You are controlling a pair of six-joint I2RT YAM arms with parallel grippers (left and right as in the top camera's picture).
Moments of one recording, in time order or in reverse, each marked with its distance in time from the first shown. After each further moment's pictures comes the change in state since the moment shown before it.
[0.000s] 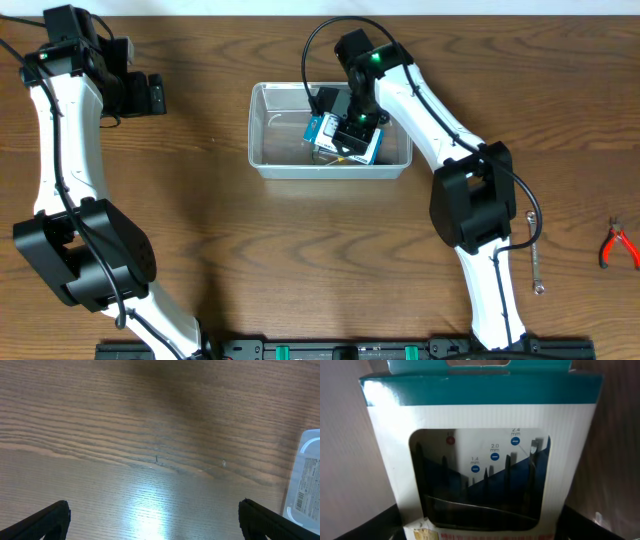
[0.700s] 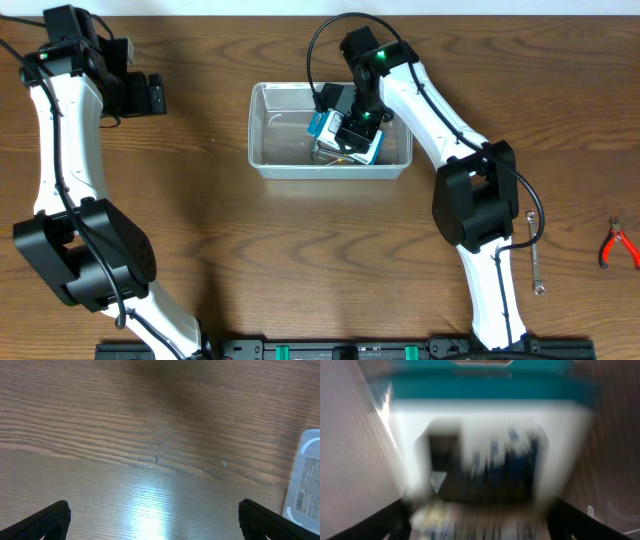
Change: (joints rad) left arm 0.000 0.000 0.000 0.000 0.000 0.000; right arm -0.015 0.000 0.000 0.008 0.000 0.008
